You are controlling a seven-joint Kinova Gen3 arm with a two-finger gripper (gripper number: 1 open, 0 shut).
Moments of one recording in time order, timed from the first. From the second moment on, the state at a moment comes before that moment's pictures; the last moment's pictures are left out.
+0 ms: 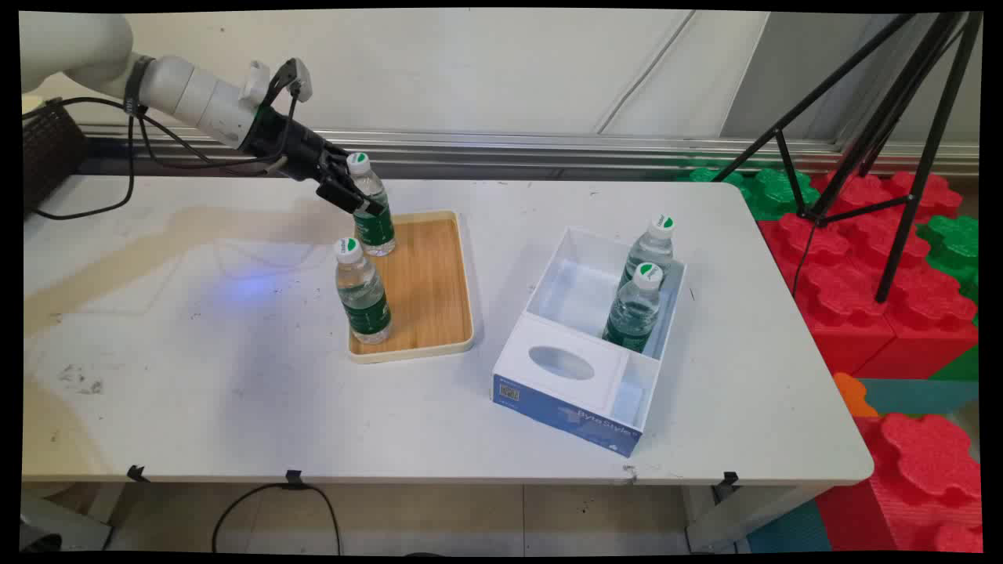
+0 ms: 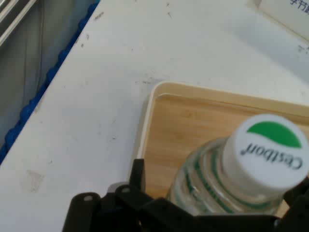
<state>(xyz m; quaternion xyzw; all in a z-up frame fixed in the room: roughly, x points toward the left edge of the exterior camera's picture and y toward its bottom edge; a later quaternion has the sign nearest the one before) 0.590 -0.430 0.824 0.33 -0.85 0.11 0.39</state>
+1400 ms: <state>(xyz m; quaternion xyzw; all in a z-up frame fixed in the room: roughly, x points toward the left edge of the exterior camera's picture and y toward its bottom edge) 0.538 -0.385 0.966 0.33 -0.87 0.17 0.33</state>
